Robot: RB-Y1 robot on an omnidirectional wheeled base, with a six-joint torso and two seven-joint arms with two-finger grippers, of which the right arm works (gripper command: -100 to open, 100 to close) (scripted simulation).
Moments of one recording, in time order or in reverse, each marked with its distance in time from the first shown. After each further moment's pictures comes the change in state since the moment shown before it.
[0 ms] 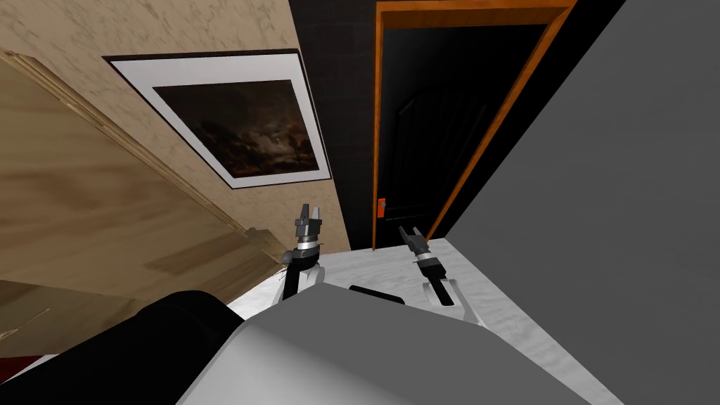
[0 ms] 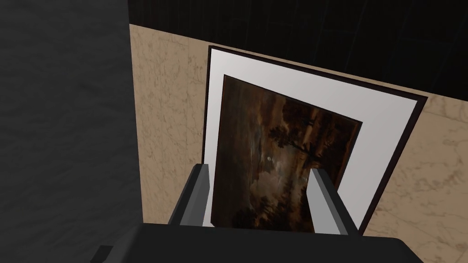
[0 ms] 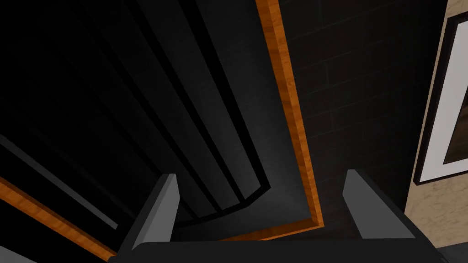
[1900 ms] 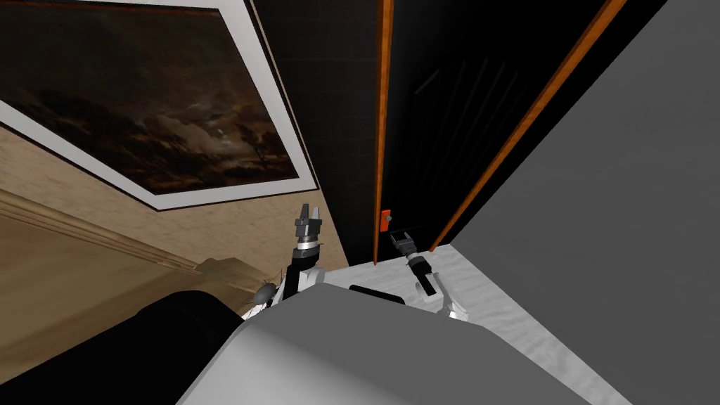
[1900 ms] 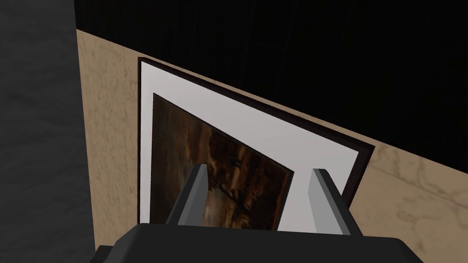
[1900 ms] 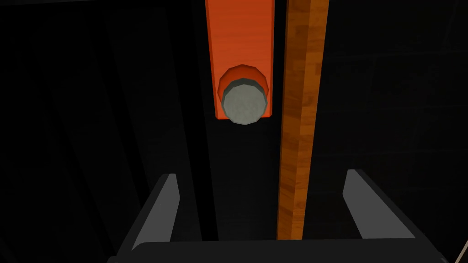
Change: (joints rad) arm -0.129 0.031 -0.001 0.283 0.210 0.009 0.182
